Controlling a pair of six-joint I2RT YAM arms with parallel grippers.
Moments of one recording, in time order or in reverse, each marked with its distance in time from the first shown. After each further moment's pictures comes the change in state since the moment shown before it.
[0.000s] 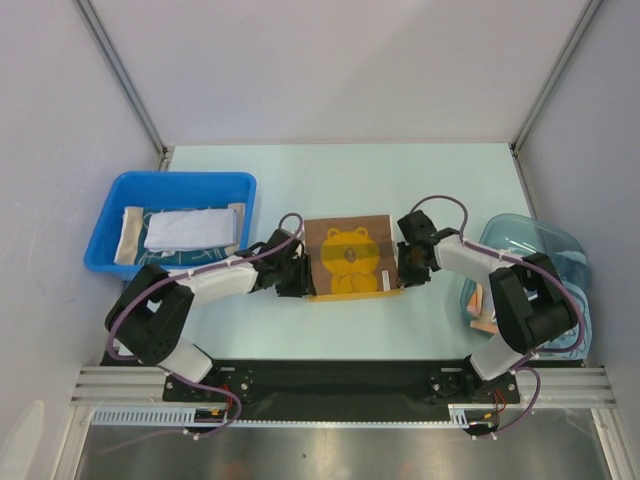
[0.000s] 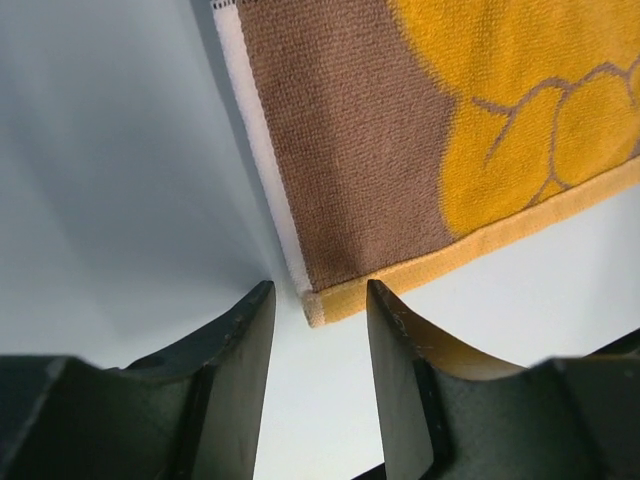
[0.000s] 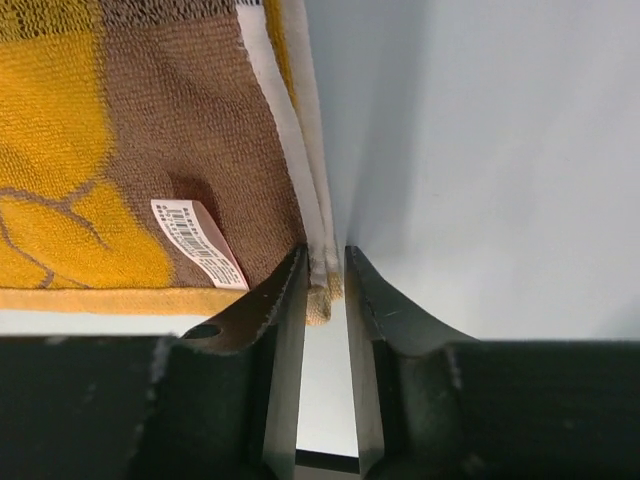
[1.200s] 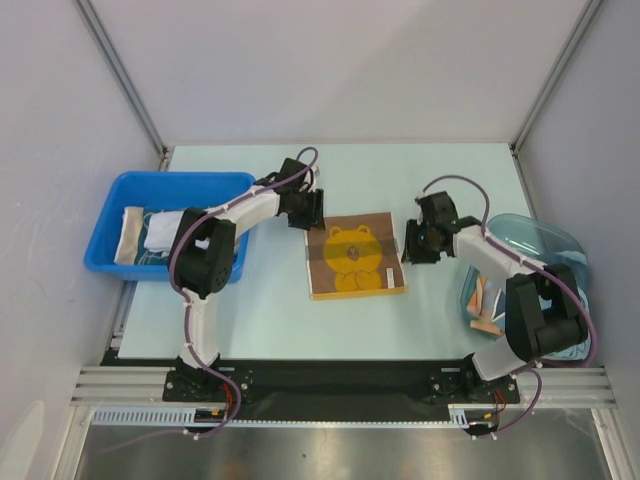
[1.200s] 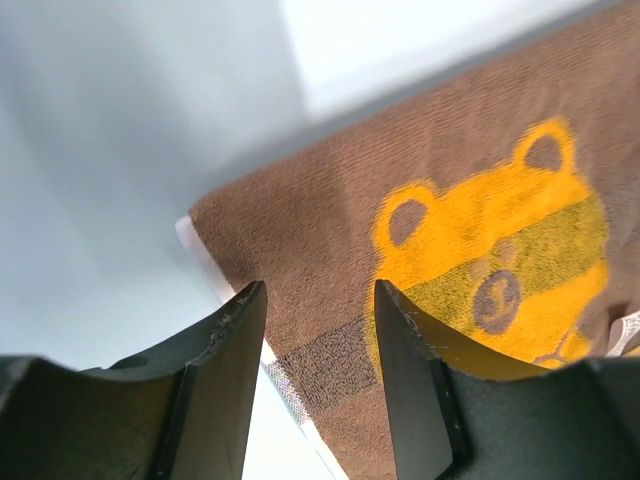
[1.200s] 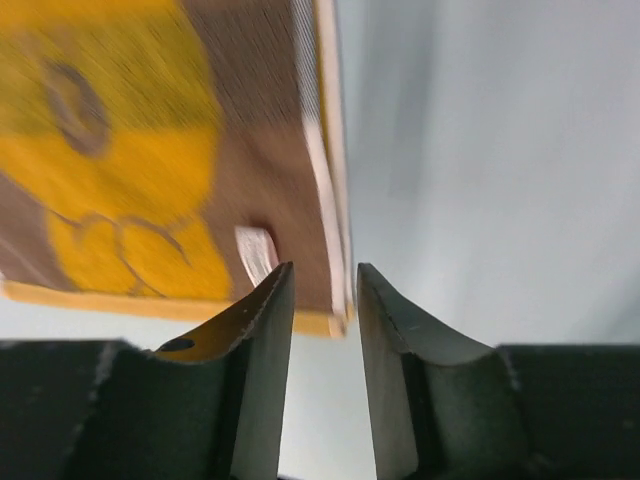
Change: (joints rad) left arm 0.196 0.549 0.790 -0.232 0.068 0.304; right arm -0.115 -0.091 0.030 0.018 -0.085 -0.116
